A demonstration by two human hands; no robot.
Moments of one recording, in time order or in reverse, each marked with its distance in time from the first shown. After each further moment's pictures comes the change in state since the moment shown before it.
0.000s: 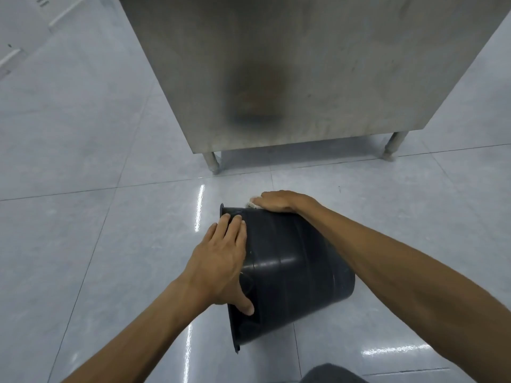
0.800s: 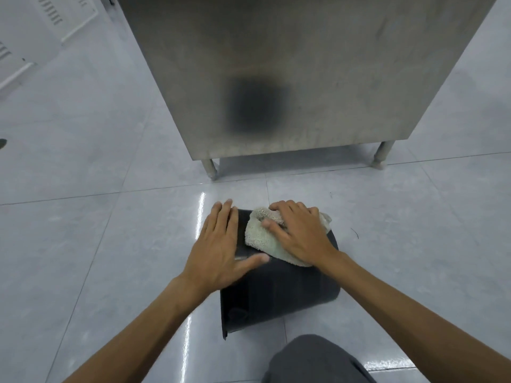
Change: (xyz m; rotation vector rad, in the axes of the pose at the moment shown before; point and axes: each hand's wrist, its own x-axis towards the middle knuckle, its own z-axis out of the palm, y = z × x) left_hand 0.002 0.018 0.002 -0.304 0.307 -0.108; right_hand -0.131 0.028 0.059 -0.004 0.732 -0.282
